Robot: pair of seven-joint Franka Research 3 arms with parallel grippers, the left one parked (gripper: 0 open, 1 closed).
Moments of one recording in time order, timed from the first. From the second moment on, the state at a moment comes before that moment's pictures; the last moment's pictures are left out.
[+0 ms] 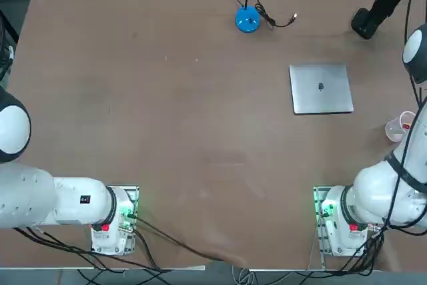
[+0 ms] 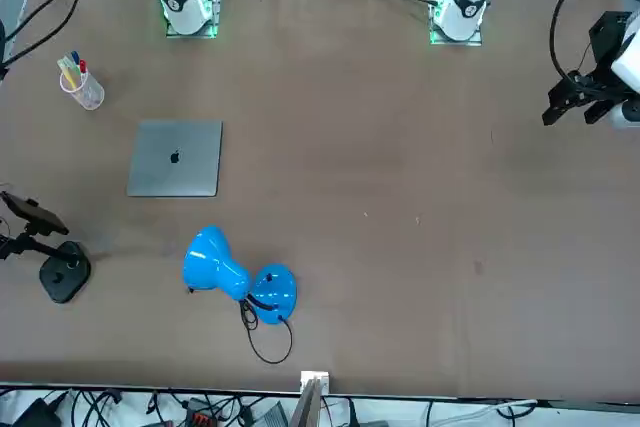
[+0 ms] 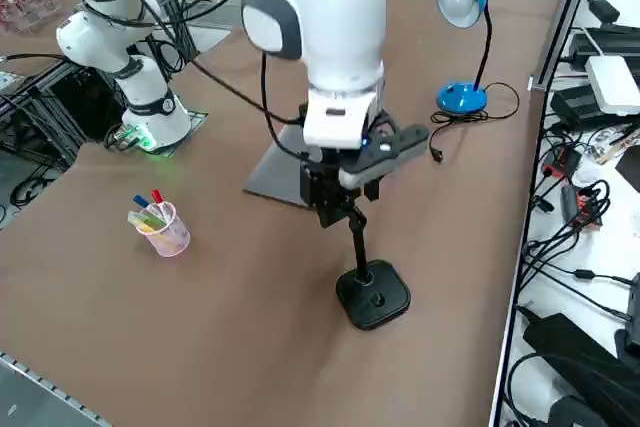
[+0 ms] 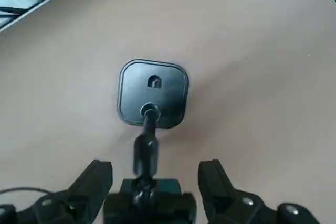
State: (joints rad) arm -0.22 0.70 -0.15 -1.07 0.01 1.79 0.23
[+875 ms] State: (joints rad) arm -0.05 0.69 -0.14 -1.01 -0.02 1.69 -0.07
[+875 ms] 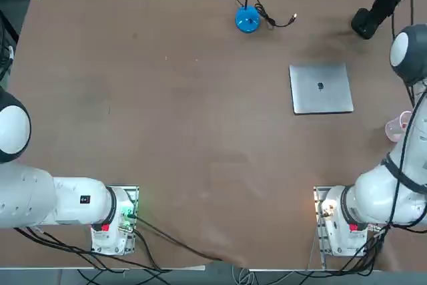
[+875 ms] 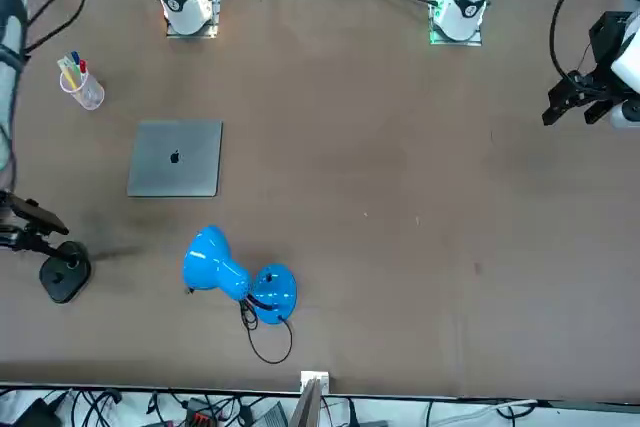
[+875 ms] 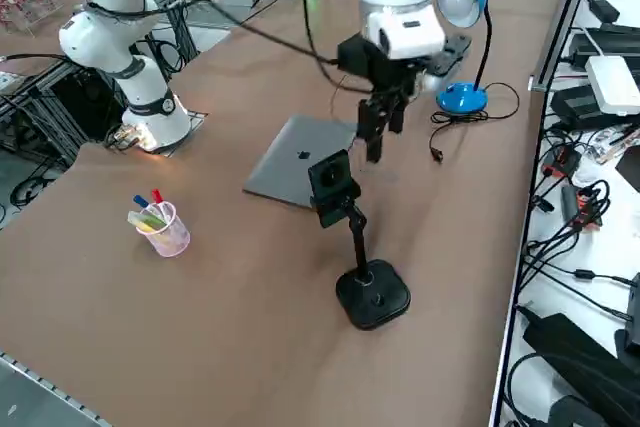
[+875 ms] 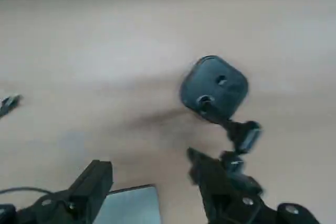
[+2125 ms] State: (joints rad) arm 0.12 0.79 -0.14 -1.09 -0.50 1.65 -0.44
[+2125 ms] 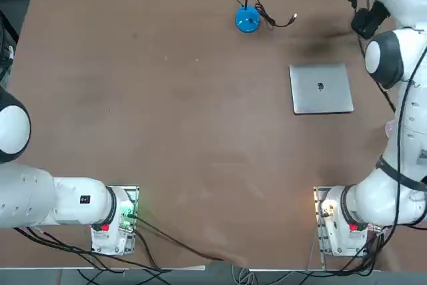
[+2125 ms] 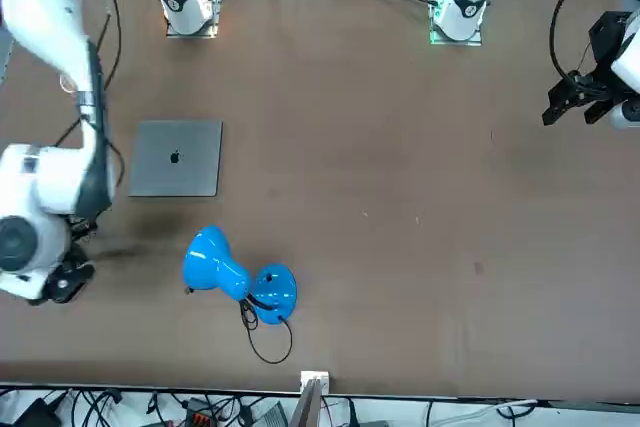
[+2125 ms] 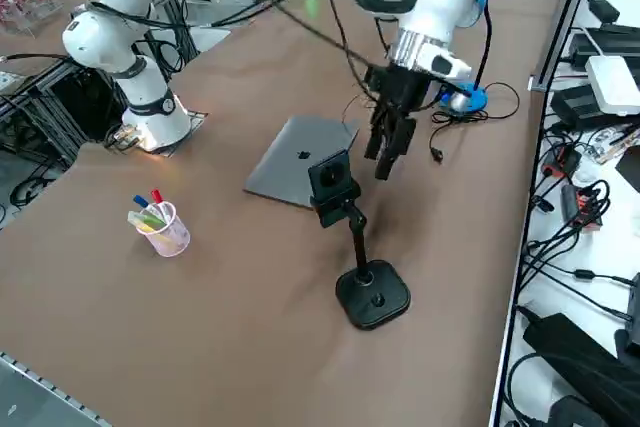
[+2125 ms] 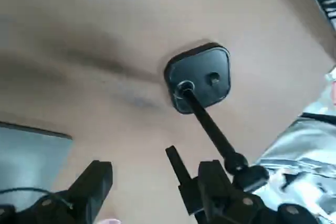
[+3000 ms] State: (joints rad) arm 0.14 0.81 -0.14 -1.22 -0.67 1.66 -0.63
